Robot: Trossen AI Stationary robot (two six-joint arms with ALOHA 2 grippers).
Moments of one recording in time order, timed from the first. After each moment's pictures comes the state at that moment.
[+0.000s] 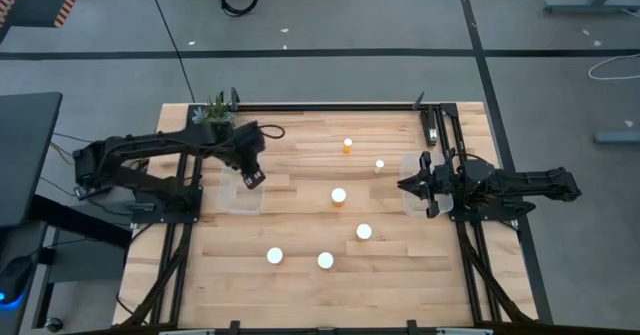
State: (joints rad) left arm 0.31 1.23 0.93 -0.90 -0.05 -0.29; right arm 0.01 0.03 0.01 0.01 0.03 0.03
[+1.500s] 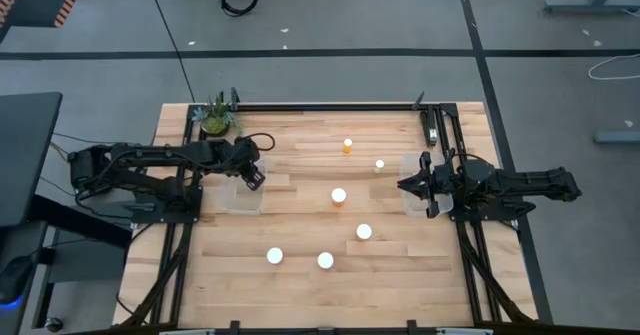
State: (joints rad) left arm 0.31 1.19 0.60 -0.55 -0.27 -0.43; right arm 0.01 0.03 0.01 0.01 0.03 0.03
